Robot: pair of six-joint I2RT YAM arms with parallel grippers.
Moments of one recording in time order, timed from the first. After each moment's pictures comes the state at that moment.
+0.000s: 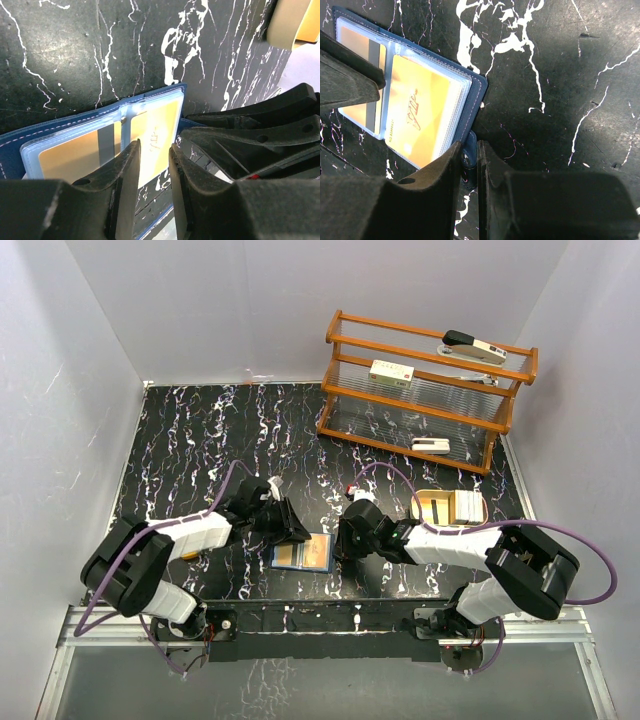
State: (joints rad) left arm -0.59 1.44 0.54 0.05 0.45 -0.91; right arm 0.90 1.40 0.57 -0.03 0.02 0.76
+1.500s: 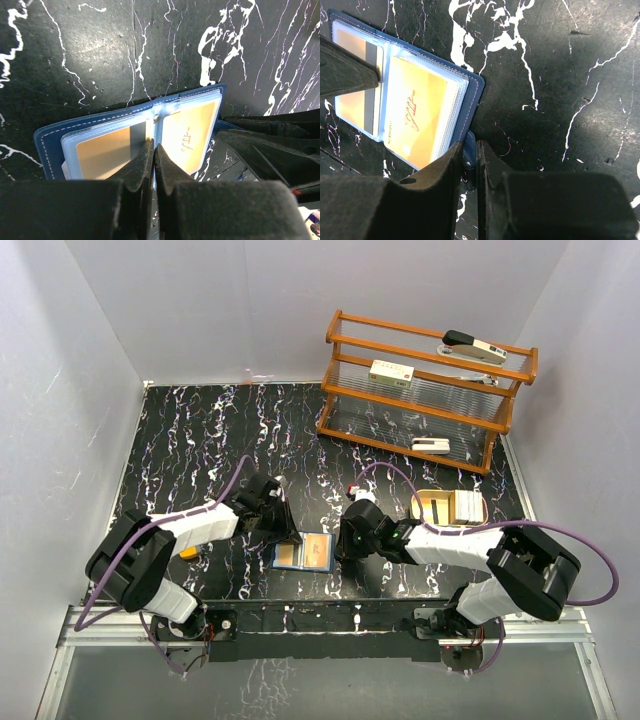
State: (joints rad) left arm -0.62 1.47 0.66 -0.20 0.32 -0.78; right arm 0.90 1.39 0.57 -0.05 0.03 0.77
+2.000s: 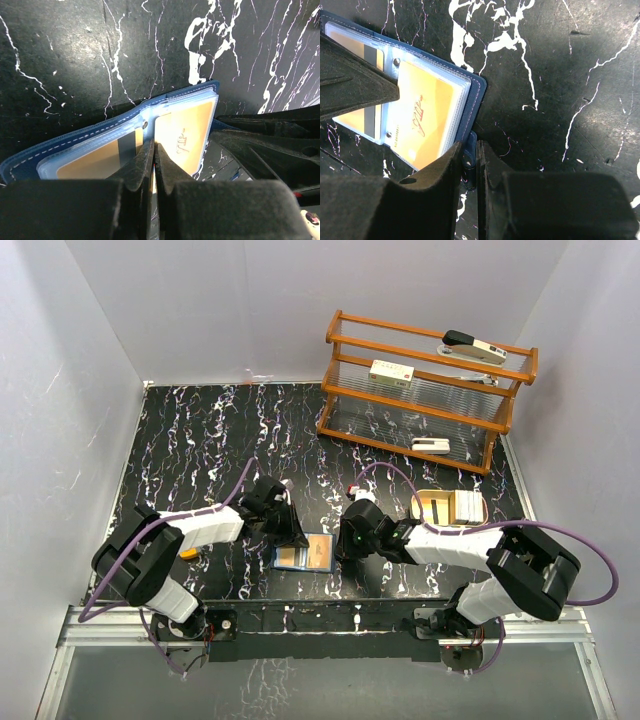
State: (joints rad) left arm -0.66 1.52 0.64 -0.10 0.35 -0.82; right arm 0.90 1.39 0.57 -0.05 0.03 0.77
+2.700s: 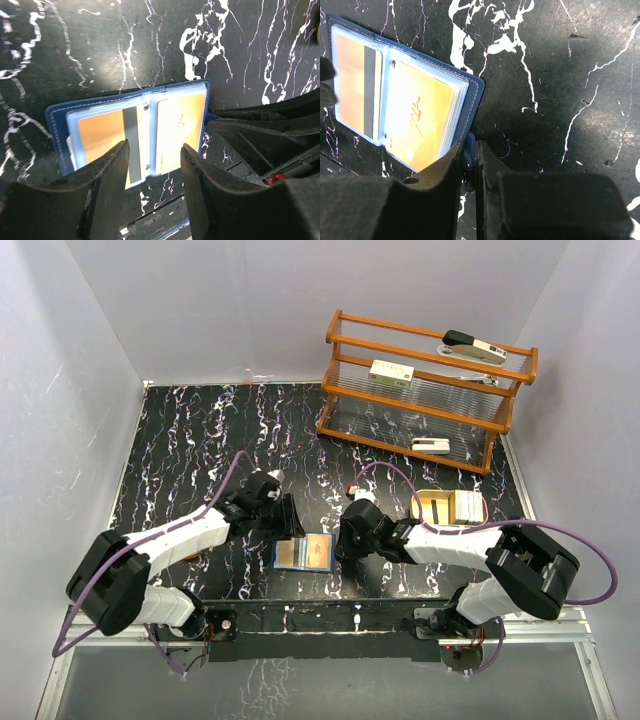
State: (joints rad) left arm -0.68 1.36 0.68 -0.27 0.20 -0.78; right arm 0.90 1.40 0.58 -0.05 0.04 0.76
